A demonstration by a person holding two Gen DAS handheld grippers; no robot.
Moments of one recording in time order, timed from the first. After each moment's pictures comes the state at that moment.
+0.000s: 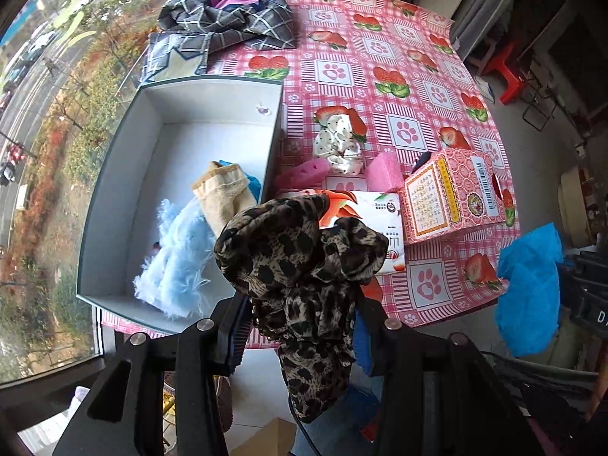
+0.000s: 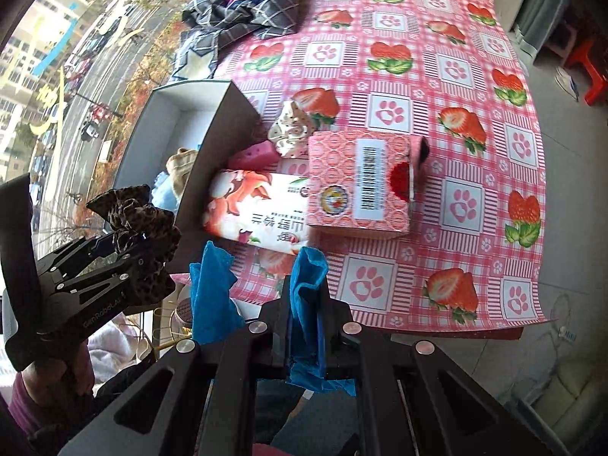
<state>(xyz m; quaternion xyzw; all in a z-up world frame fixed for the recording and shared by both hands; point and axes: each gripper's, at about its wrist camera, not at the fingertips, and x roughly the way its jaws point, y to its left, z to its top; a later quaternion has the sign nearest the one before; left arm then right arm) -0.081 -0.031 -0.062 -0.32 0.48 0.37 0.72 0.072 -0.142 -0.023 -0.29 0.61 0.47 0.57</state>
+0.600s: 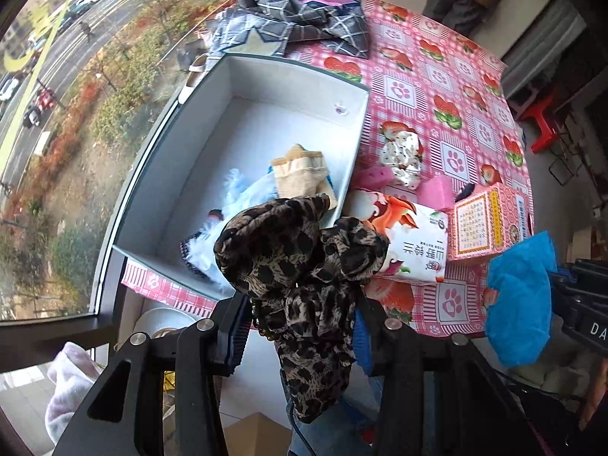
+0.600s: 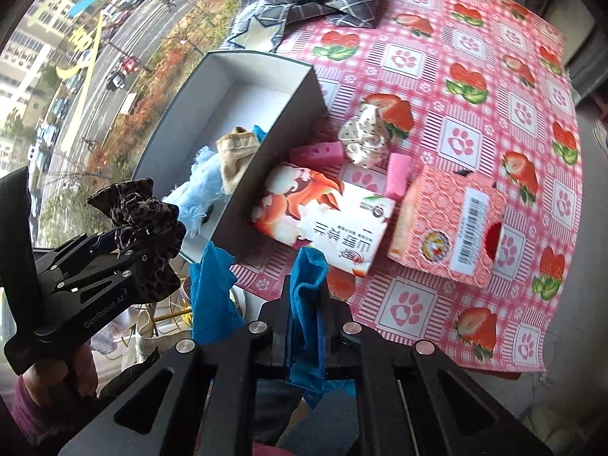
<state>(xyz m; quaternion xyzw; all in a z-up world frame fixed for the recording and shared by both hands) -0.142 -0.015 -0.065 -0.39 0.43 0.45 0.68 0.017 -0.084 -0.027 -0.35 0.58 0.53 0.51</state>
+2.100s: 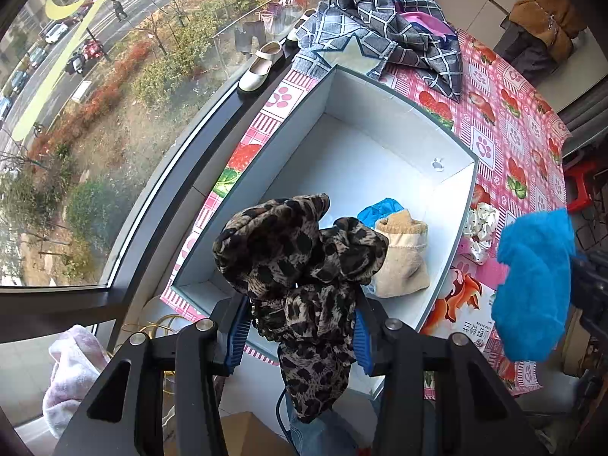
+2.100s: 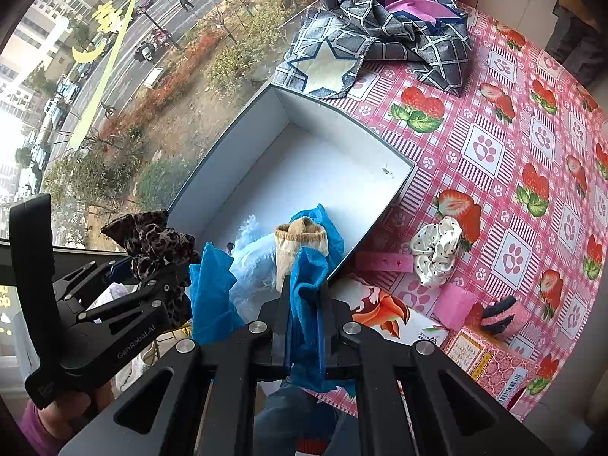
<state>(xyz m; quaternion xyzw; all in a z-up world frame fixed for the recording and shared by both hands) -0.197 0.061 -0.080 -0.46 0.38 0.53 0.60 -0.042 0.049 -0.029 -0.39 0.52 0.58 0.48</state>
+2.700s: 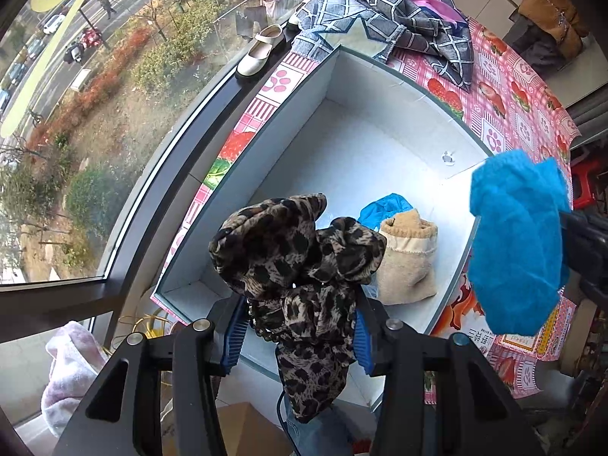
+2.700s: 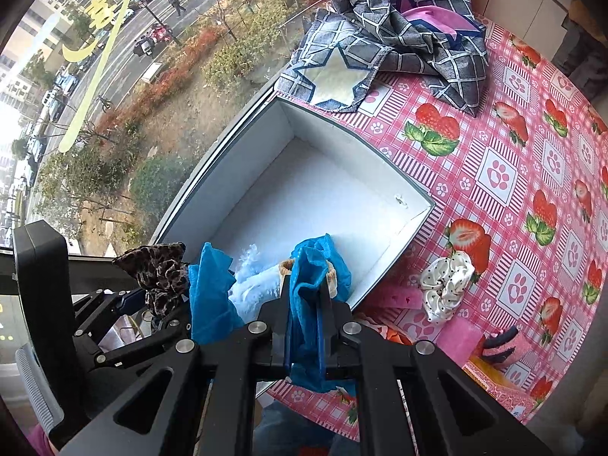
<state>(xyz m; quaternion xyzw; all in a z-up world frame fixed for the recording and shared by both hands) -0.192 0.079 -0.097 -0.48 0.39 0.53 0.59 -0.062 0.089 -0.044 -0.41 0.51 0.59 0.48</state>
